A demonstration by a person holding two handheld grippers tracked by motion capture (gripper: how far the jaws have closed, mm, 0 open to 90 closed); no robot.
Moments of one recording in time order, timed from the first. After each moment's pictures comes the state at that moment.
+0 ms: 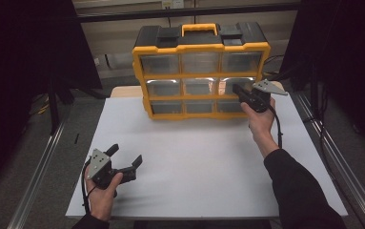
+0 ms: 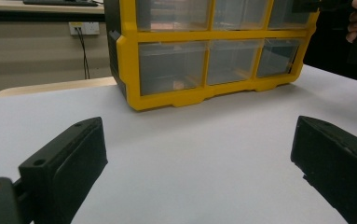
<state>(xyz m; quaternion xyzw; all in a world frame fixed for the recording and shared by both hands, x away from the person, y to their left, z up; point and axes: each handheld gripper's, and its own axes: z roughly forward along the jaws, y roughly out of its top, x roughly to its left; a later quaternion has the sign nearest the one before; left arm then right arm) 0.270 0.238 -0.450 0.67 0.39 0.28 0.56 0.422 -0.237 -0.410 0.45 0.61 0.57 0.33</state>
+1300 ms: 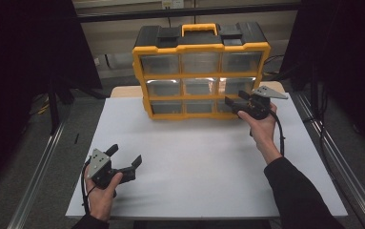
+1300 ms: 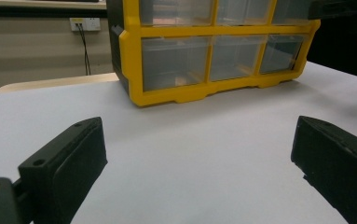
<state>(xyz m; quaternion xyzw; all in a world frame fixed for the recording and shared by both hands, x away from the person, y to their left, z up) 0.272 0.240 -0.452 0.67 0.39 0.27 0.56 0.401 -0.233 -0.414 0.45 0.64 0.56 0.28</state>
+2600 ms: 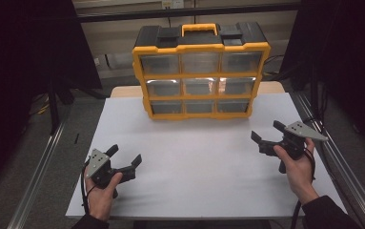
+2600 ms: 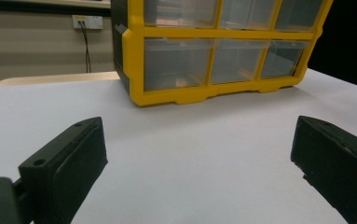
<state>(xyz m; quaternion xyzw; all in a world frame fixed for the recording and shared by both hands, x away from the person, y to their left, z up) 0.271 0.239 -0.453 0.66 0.40 0.27 0.57 0.277 -0.285 -0.433 0.47 0.64 0.52 0.31</state>
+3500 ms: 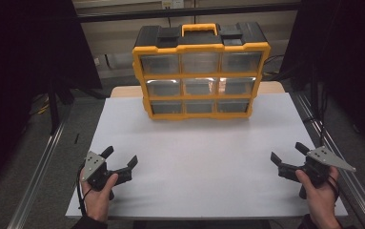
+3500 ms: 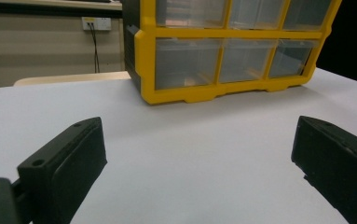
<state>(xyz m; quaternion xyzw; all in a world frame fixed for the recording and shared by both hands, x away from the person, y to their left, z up) 0.268 0.246 -0.454 0.66 0.41 0.27 0.57 0.213 -0.316 -0.450 0.50 0.62 0.49 0.34</state>
